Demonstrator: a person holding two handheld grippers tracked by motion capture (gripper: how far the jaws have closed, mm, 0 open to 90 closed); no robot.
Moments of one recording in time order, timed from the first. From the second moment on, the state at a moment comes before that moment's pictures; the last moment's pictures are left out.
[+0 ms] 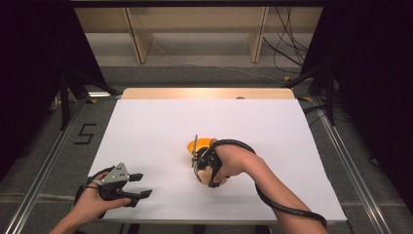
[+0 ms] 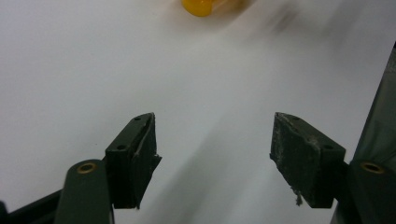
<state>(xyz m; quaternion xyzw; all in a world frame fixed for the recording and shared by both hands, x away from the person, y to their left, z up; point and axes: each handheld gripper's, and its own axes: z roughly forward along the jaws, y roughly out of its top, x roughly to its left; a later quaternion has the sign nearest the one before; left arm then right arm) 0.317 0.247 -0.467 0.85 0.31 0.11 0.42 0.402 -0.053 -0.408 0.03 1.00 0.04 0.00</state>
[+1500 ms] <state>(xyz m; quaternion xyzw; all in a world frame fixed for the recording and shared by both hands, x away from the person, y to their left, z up) 0.318 0.248 -0.466 0.85 0.30 0.11 0.42 0.432 -0.058 -0.387 0.05 1.00 0.04 0.02</state>
